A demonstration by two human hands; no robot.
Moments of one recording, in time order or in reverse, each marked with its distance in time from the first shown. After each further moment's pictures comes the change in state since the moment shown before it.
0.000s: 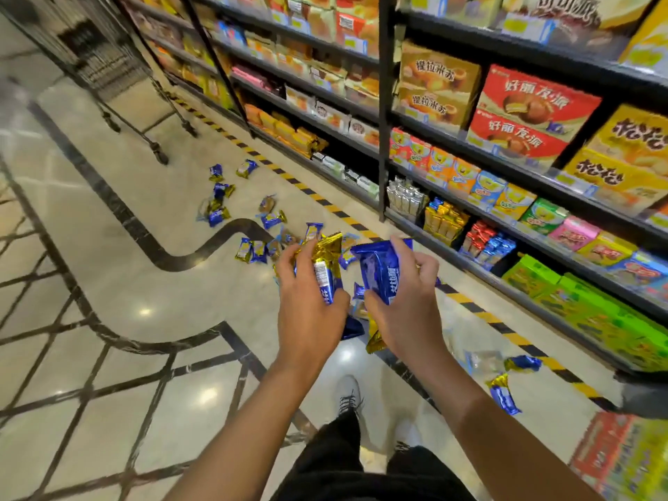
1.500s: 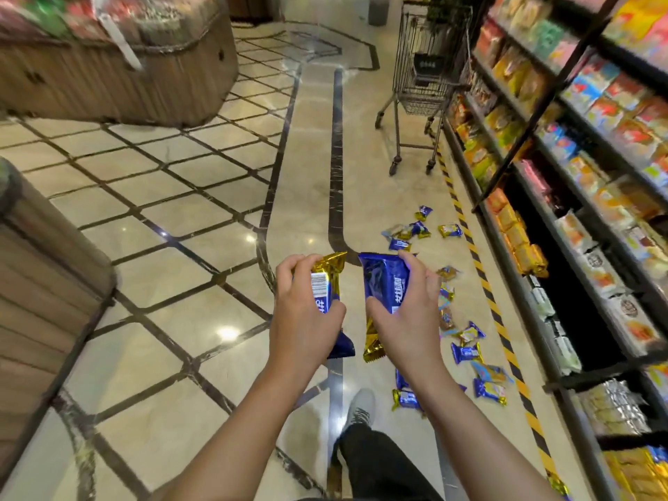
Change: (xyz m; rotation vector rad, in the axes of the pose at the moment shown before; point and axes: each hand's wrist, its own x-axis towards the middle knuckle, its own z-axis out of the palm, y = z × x) left_hand -0.060 -0.271 -0.397 -0.059 0.724 -0.370; right_hand -0.125 -0.304 0.384 -0.017 -0.570 -0.523
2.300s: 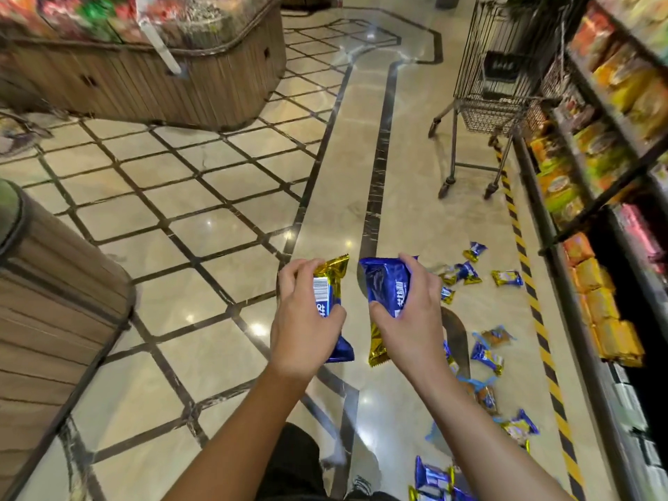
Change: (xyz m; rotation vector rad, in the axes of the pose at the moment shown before) left_hand 0.314 -0.003 0.097 0.096 0.036 -0.164; right_hand 0.344 0.016 0.081 0.072 -0.208 -0.043
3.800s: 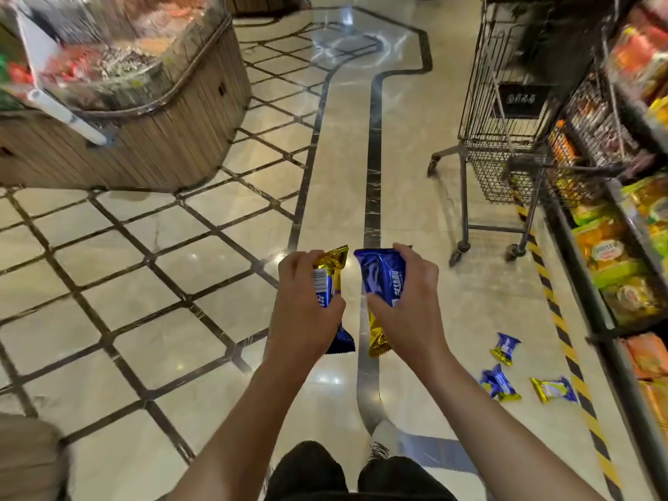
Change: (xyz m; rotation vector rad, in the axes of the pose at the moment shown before) left_hand 0.677 0.062 0.152 0.098 -0.064 0.089; right_hand 0.679 0.005 0.078 0.121 0.007 0.045
